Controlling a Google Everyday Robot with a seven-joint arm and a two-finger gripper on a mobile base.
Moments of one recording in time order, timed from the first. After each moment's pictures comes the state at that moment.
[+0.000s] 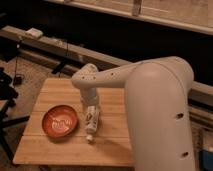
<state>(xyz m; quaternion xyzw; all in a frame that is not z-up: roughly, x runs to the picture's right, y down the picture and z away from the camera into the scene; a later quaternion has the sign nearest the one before) -0.073 0.134 0.813 -0.26 0.26 0.63 0.69</state>
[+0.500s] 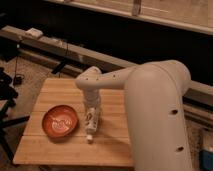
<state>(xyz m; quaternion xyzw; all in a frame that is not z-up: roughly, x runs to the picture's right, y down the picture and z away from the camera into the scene) -0.067 0.149 0.832 -0.28 0.26 0.63 0.67</state>
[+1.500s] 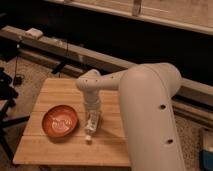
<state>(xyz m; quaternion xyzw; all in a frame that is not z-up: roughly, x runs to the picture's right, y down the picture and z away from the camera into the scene) -0.068 0.169 0.847 -0.31 0.29 0.61 0.67</state>
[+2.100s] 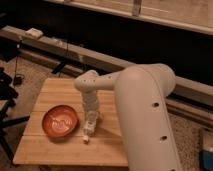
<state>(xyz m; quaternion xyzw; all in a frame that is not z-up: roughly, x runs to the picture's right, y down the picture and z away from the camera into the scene) -0.073 0.175 0.847 -0.33 0.30 0.59 0.67</state>
